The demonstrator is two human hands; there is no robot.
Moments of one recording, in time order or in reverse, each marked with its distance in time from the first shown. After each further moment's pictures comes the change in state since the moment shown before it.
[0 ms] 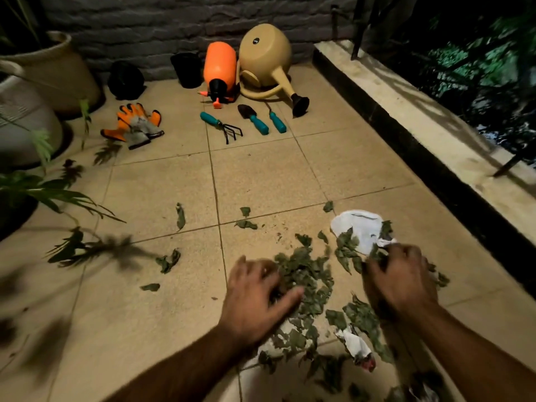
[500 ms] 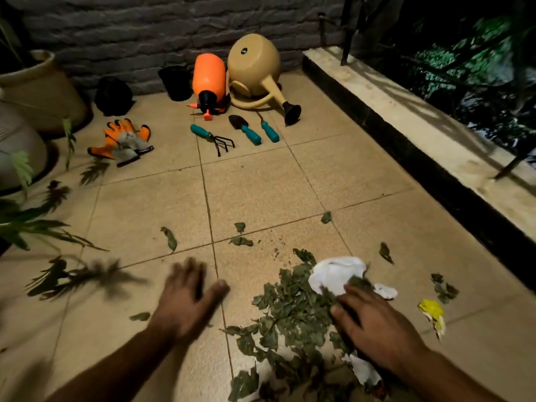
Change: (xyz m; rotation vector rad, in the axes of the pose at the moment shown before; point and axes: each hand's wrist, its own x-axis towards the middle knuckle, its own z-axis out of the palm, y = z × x) left_hand 0.034 -0.136 -0.010 -0.027 0.012 -0.134; right_hand -0.050 -0.029 -0.002 -0.007 -0.334 -0.388
